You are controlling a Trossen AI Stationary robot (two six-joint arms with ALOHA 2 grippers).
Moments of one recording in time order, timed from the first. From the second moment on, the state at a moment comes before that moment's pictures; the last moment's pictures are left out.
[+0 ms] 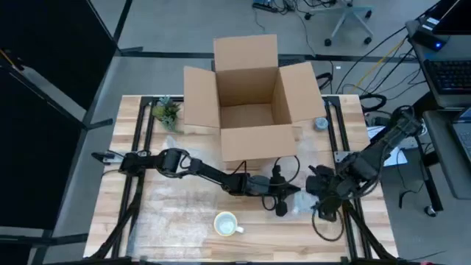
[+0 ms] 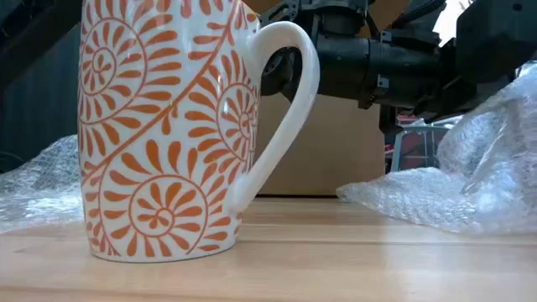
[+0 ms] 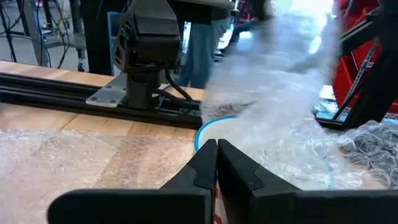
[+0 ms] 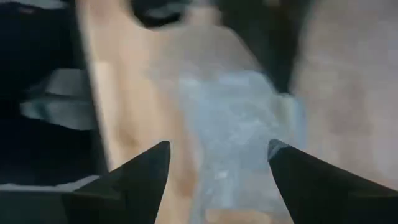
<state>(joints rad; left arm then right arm) -0.21 2.48 1.72 0.66 -0.18 -0.15 0.74 1.18 1.10 -1.04 0.08 0.90</state>
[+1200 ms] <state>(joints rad) -0.21 2.48 1.72 0.67 -0.16 -0.15 0.82 1.76 1.10 -1.06 0.26 0.80</state>
